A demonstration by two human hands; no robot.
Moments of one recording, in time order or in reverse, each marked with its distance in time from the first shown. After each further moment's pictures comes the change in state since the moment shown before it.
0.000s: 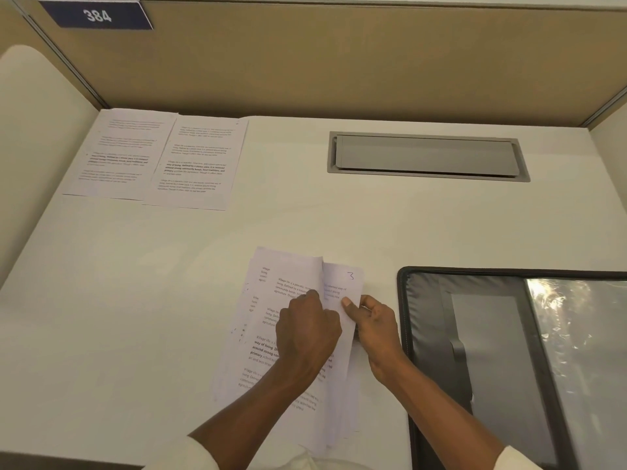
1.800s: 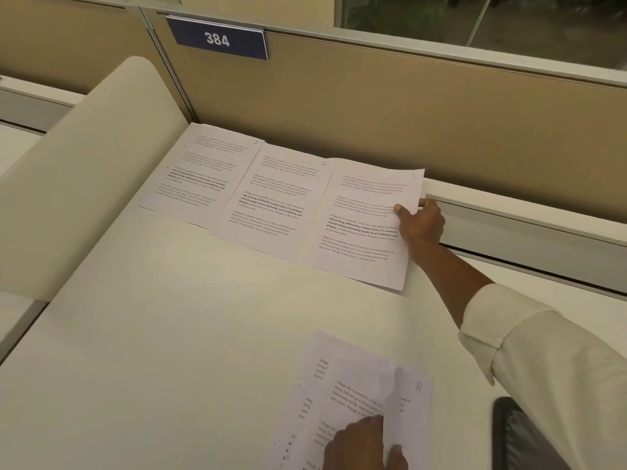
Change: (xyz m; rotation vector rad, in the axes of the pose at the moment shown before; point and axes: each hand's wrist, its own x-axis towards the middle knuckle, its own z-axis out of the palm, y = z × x) left_hand 0.048 -0.045 -0.001 -0.070 -0.488 -0.008; right_hand 0.316 -0.195 0.166 -0.681 0.420 -0.394
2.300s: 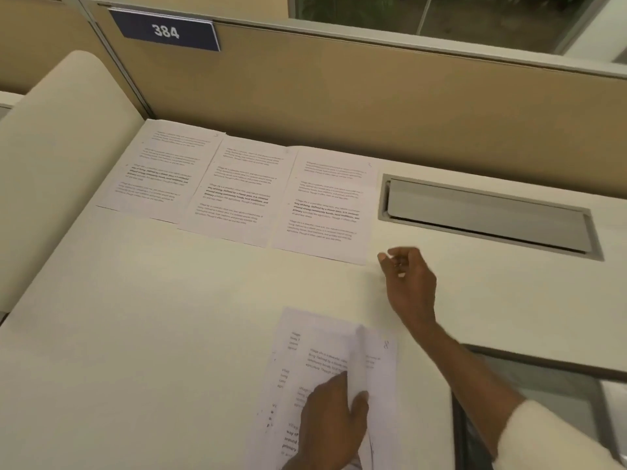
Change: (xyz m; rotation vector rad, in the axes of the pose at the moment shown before) left_hand -0.012 -0.014 0.023 -0.246 0.227 0.078; right_hand -0.150 0.090 -0.099 0.077 -0.023 -0.221
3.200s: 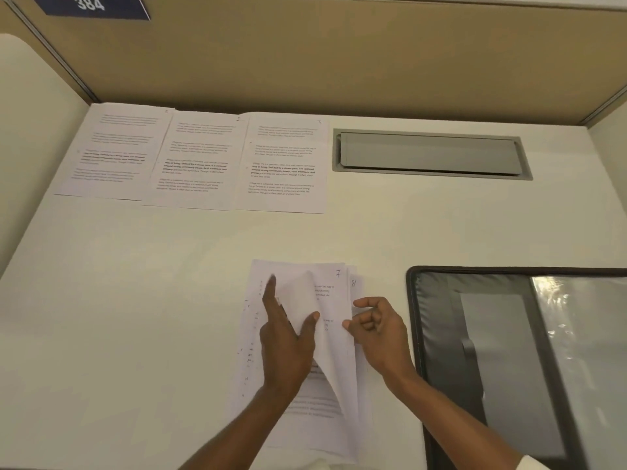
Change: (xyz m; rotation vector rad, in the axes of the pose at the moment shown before) left_hand -0.032 -0.007 -0.008 -0.317 0.409 0.148; right_hand -0.199 0.057 -0.062 0.222 -0.256 0.378
